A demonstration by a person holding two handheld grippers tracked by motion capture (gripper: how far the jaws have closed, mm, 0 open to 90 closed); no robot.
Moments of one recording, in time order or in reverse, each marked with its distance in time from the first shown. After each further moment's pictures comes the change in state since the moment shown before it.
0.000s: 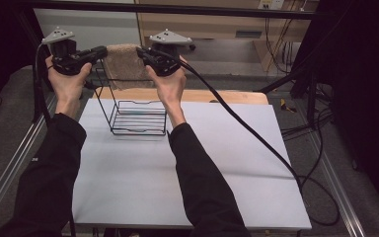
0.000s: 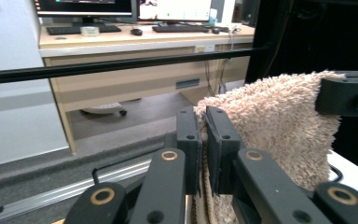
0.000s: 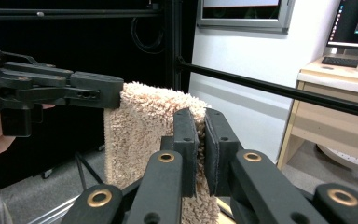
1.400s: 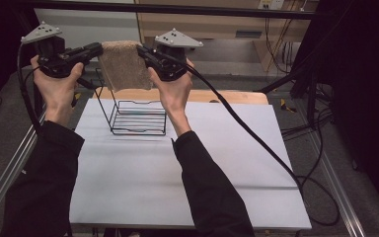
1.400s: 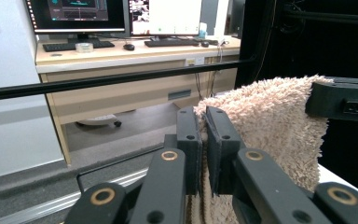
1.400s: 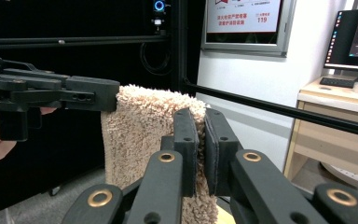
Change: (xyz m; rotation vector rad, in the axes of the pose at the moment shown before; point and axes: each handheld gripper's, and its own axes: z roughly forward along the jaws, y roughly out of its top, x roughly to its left) left arm -0.032 0.029 -0.043 -0.041 -0.009 0.008; right arm 0.023 0.021 -0.045 -0.090 0.012 0.002
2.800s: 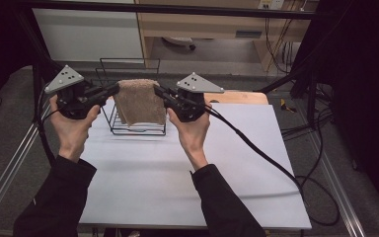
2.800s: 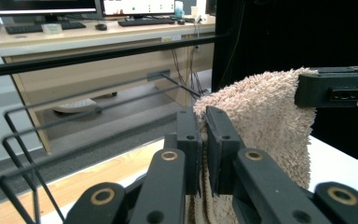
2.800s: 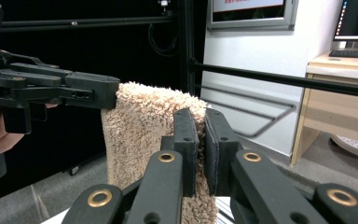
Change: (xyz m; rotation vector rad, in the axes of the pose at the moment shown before) left arm -0.056 -0.060 -0.024 0.050 -0.071 0.048; right arm 0.014 -0.062 -0.069 0.037 0.022 0.042
